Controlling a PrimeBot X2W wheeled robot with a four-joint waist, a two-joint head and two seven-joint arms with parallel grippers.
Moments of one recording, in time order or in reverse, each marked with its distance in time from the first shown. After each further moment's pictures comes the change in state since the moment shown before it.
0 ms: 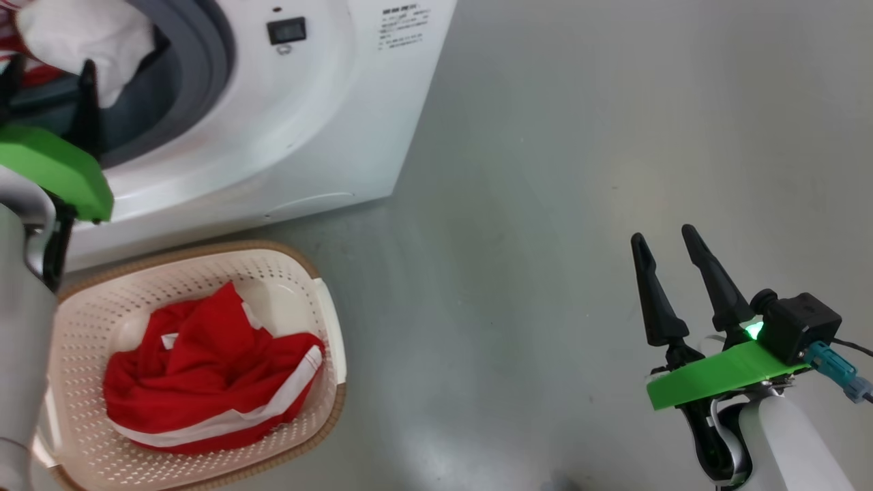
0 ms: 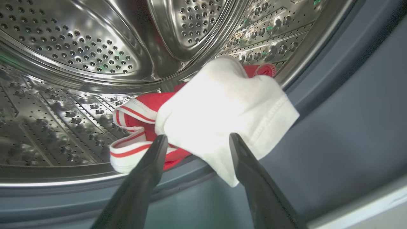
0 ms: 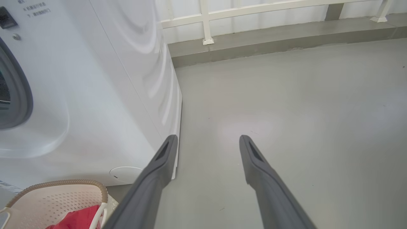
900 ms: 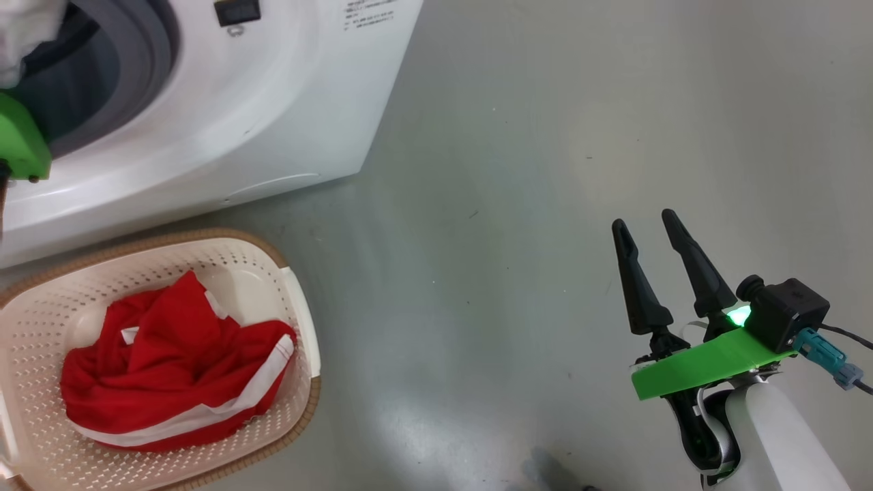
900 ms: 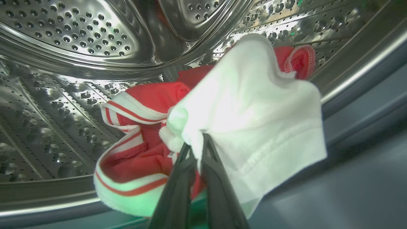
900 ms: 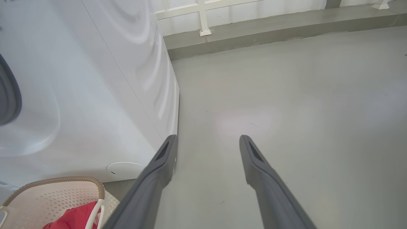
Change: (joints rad) left arm -0.190 0.051 -0.066 0.191 -0.025 0.000 0.013; right arm -0.042 0.003 0.050 -0.006 0.043 0.000 0.000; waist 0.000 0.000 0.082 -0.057
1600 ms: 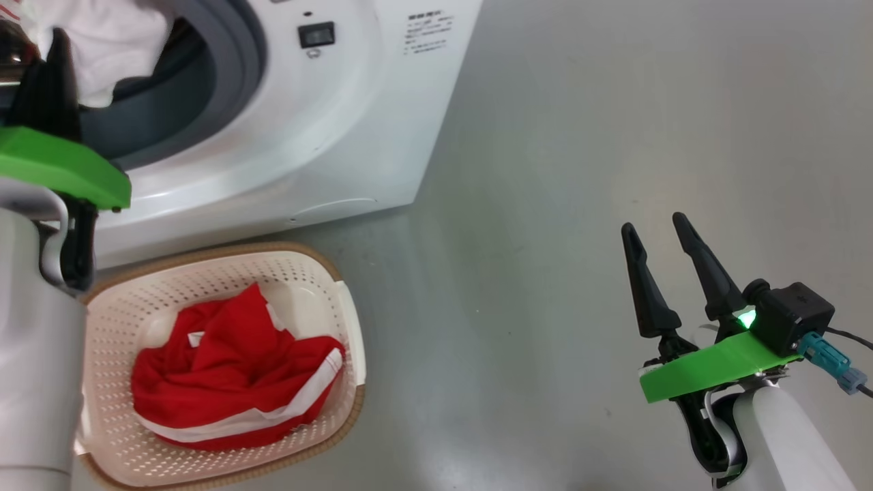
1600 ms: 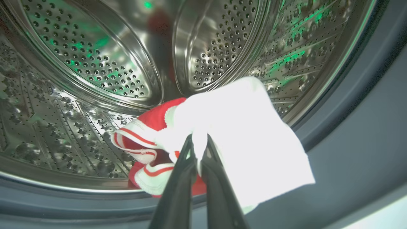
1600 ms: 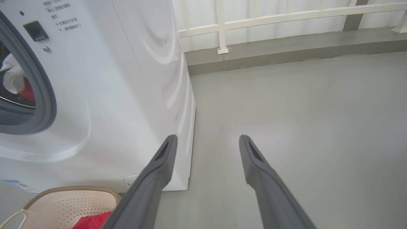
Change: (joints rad) left arm 0.279 -0.100 0.199 -0.396 -0.090 0.009 -0.020; right arm 0.009 -0.006 -0.023 0.002 -0.048 0.000 0.000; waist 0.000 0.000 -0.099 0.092
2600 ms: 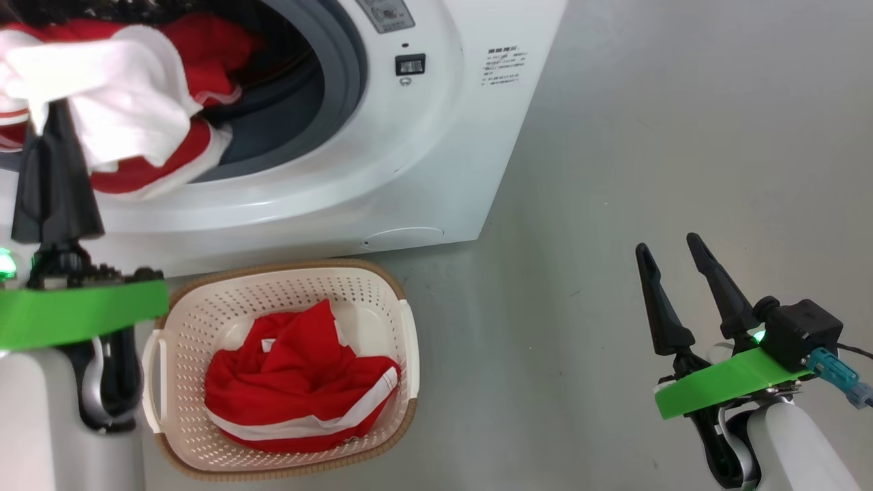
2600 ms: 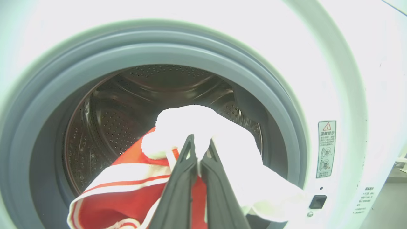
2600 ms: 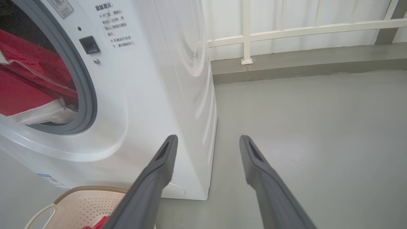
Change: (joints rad) left arm 0.457 -0.191 0.243 -0.749 0.073 -0.003 -0.007; right arm 0.044 -0.036 -0.008 0.007 -0.006 0.000 0.000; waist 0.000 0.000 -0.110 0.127
